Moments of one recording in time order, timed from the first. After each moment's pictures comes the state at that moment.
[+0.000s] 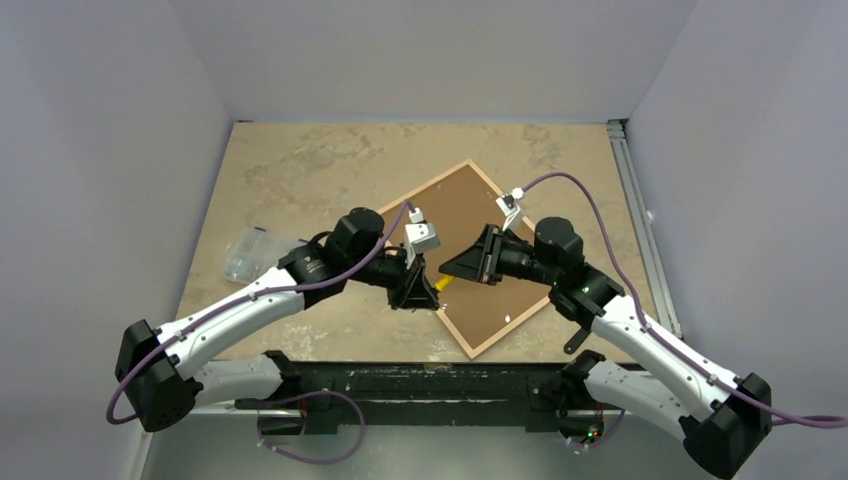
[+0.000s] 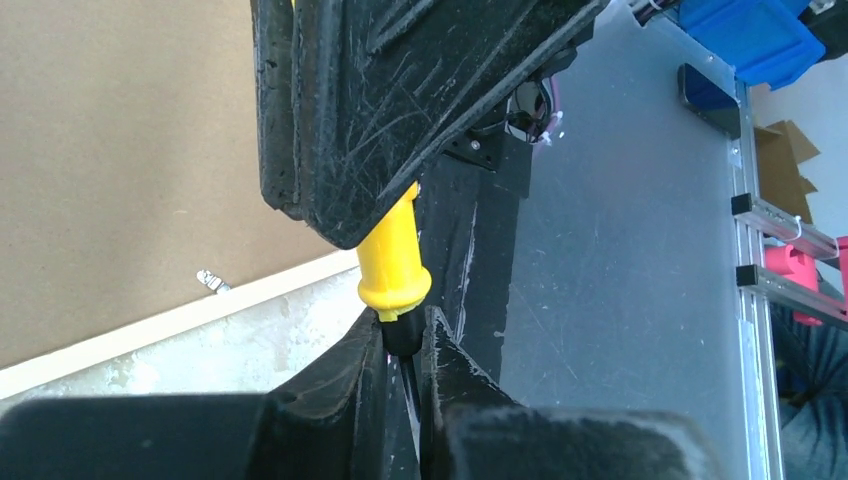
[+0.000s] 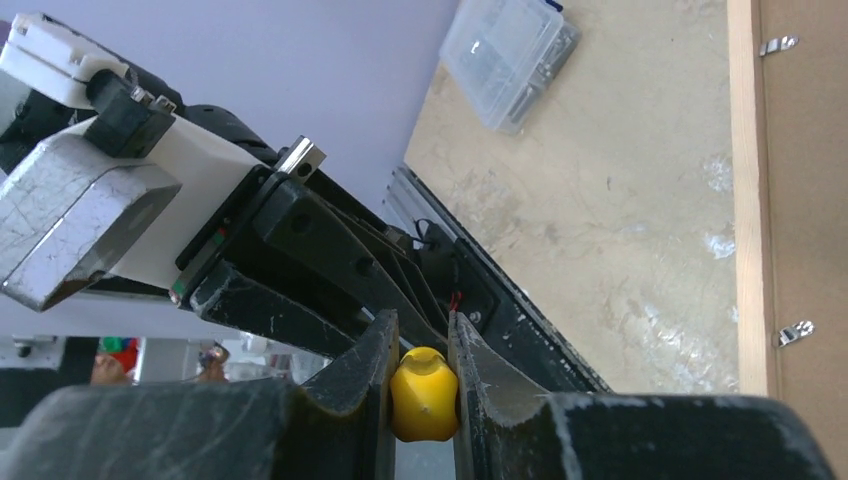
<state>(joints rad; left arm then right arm) -0.83 1.15 0.91 -0.32 0.70 -0.14 0.66 0.89 0.71 -0.06 -0.50 0.99</state>
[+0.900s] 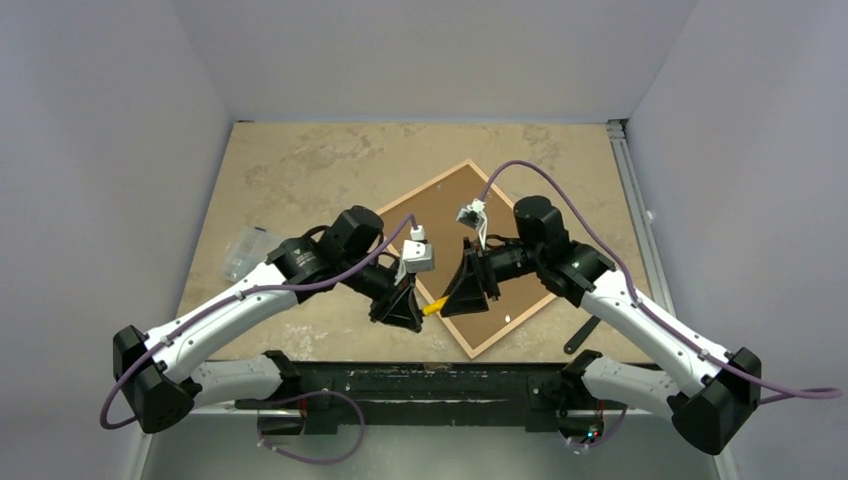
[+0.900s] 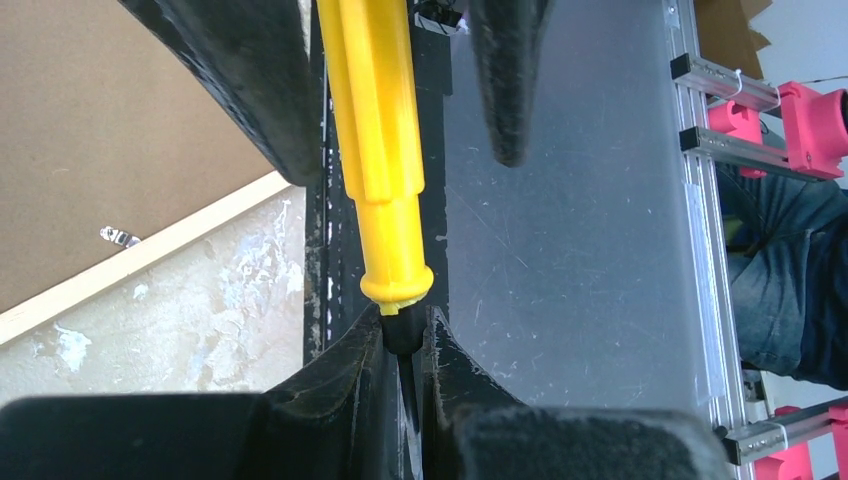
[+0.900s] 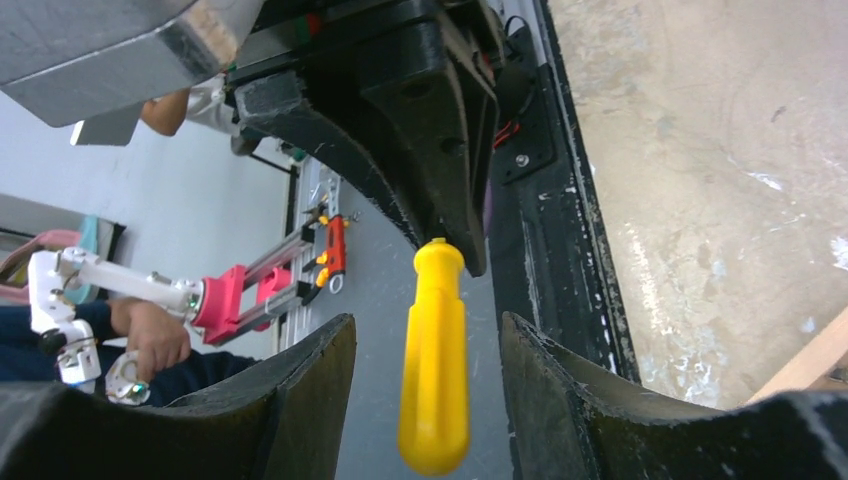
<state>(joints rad) -0.83 1.13 1.04 -0.70 0.87 0.12 0.66 1.05 0.91 -0.33 -1.03 0.42</state>
